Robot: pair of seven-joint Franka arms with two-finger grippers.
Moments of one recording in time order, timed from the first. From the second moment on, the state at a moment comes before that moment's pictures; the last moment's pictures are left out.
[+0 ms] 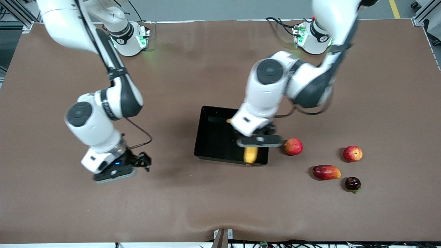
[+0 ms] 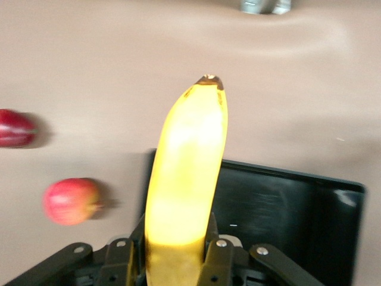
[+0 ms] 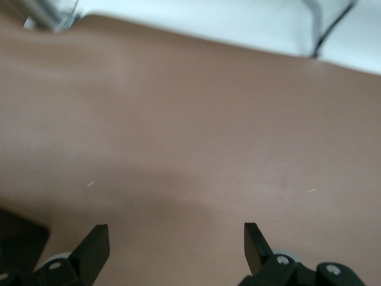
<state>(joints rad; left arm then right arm) -0.38 0.51 -0.23 -1.34 0.21 1.99 -0.70 0.33 0.55 -0.03 -1.54 0.02 2.37 0.03</state>
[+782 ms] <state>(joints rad) 0.16 0.33 -0.35 -1.91 0.18 2.12 -0.24 0.63 0.56 -0.01 -1.55 0.07 2.06 0.35</state>
